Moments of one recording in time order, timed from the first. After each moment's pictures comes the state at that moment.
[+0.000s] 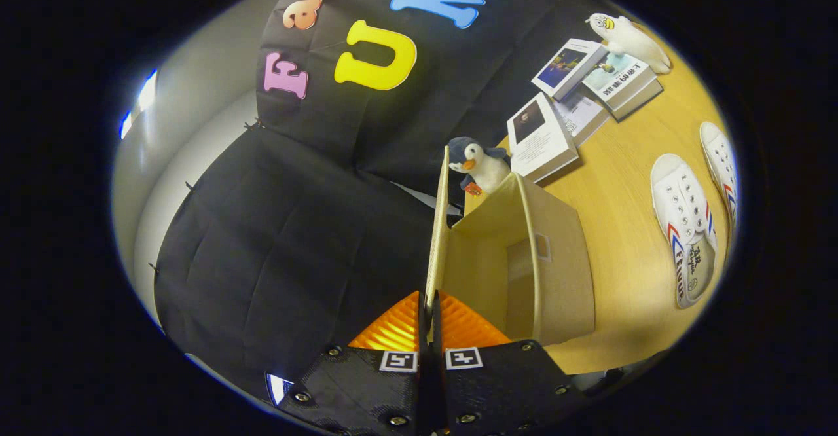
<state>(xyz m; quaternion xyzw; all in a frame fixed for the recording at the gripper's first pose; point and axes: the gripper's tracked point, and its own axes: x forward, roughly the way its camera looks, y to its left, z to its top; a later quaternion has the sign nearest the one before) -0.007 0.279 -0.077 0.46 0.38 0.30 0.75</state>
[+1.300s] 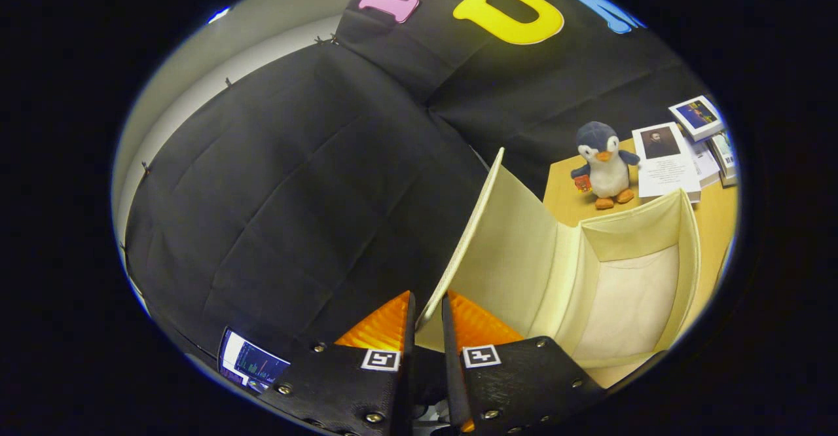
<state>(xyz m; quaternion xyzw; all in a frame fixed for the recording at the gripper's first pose) -0.017 0.482 -0.006 0.30 0.35 0.44 0.77</state>
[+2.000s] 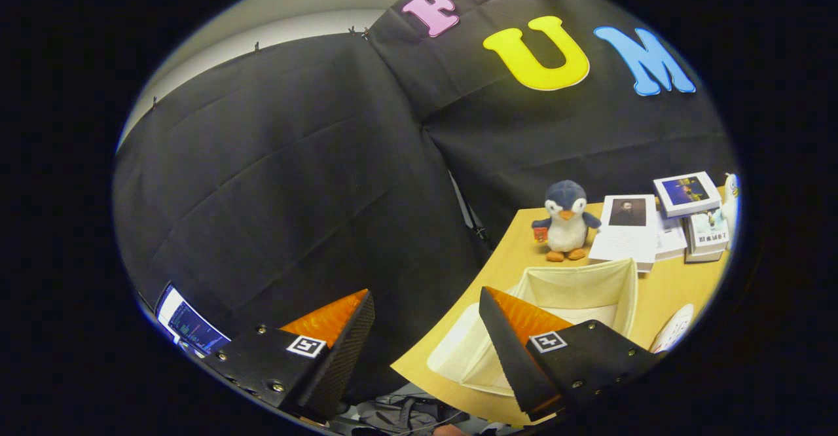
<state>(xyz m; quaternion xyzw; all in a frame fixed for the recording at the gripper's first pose) 0.016 0.411 -0.023 0.17 0.28 0.40 0.86</state>
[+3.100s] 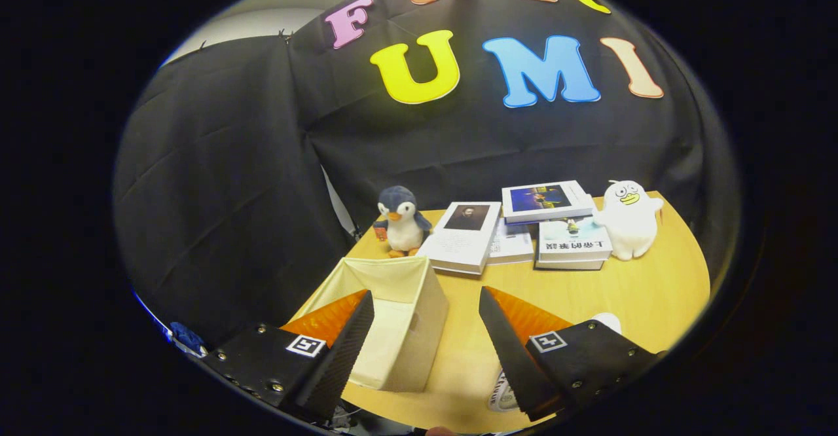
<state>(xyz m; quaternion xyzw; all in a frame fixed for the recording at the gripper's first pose) 0.067 0.179 -0.116 0.10 0.31 0.19 0.93</state>
